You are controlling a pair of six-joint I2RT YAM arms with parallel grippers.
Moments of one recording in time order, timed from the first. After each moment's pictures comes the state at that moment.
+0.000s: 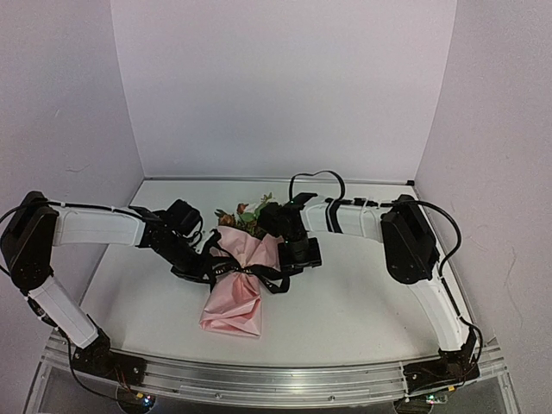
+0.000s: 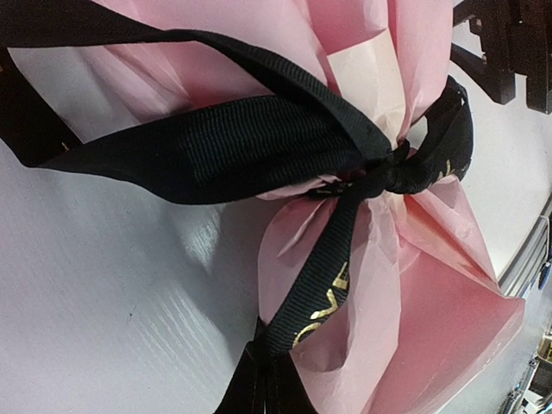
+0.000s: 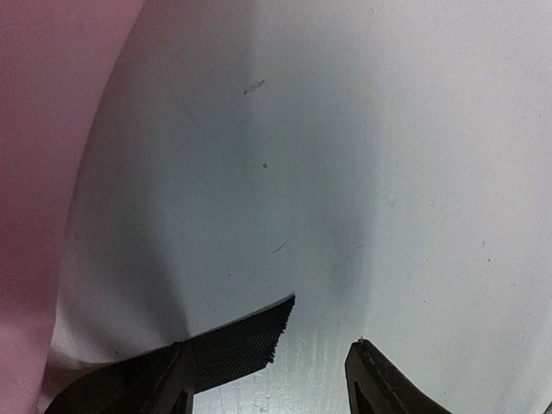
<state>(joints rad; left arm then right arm) -0.65 1.58 0.92 -0.50 0.34 -0.31 0.89 2.40 2.01 -1.12 0.31 0.78</state>
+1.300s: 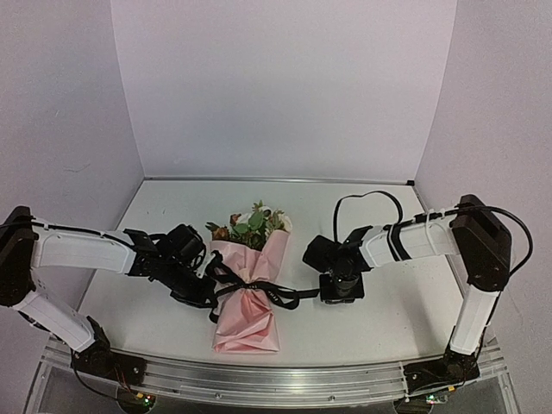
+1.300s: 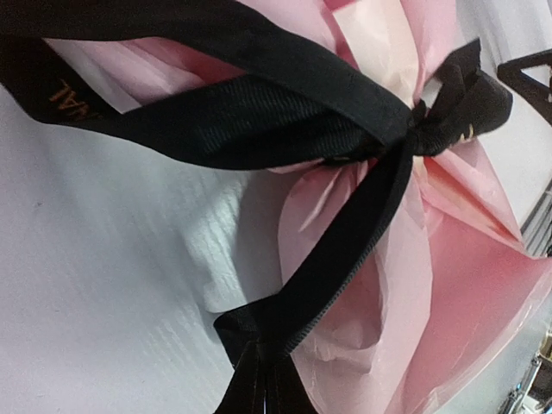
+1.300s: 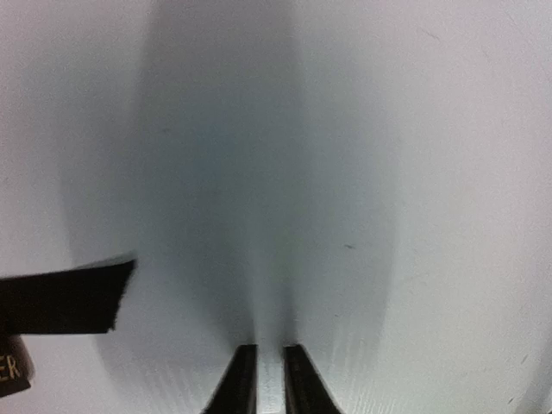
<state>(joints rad) -0.84 1.44 0.74 -0.43 0.27 -0.51 0.93 1.86 1.12 -0.73 0.26 0.92</state>
